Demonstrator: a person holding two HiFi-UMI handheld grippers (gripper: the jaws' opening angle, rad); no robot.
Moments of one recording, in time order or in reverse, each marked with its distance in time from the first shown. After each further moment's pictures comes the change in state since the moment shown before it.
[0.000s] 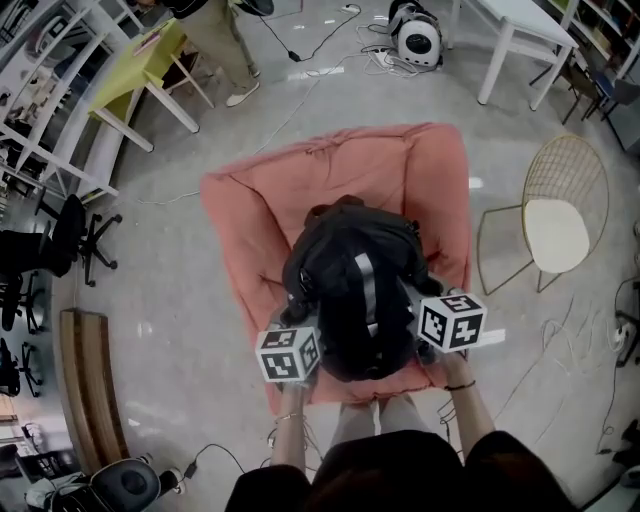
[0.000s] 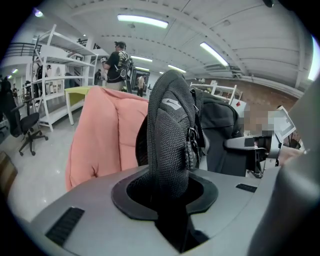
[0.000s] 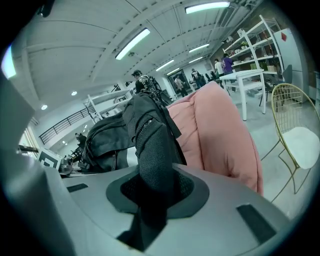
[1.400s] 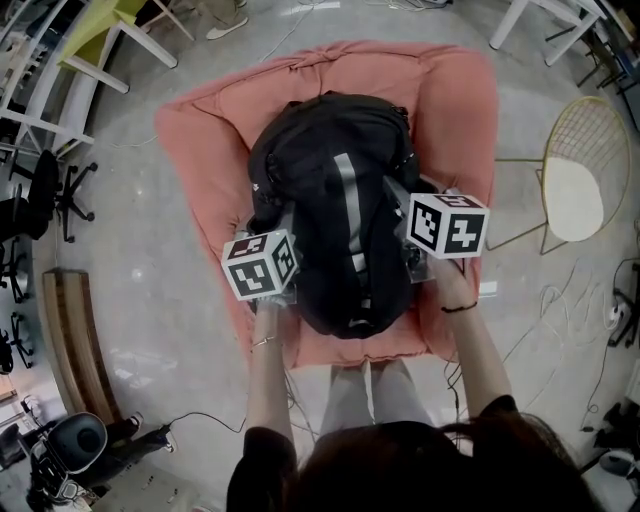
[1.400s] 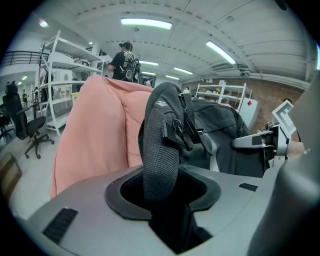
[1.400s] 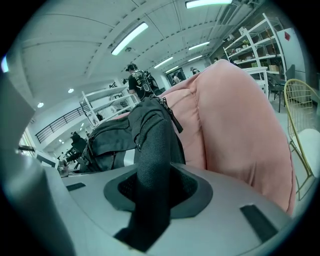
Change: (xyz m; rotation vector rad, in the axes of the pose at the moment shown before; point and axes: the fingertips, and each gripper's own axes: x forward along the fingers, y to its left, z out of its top) left arm 0.096 0.071 0.026 -0.004 -0.056 0.106; right arm 0.112 -0.042 0.023 -0.013 0.010 -0.025
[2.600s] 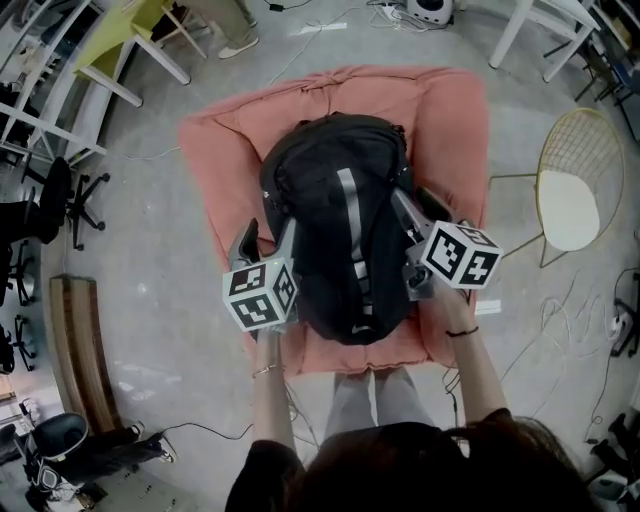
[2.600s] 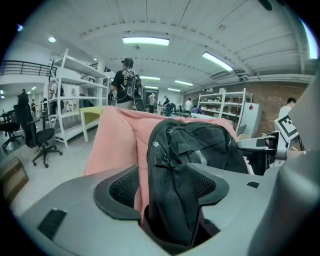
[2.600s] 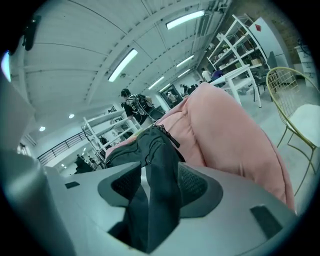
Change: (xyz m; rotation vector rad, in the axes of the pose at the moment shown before) left arm -0.065 -0.001 0.032 0.031 -0.145 0.079; right arm -0.053 0.007 0.023 0.162 -0.227 0.048
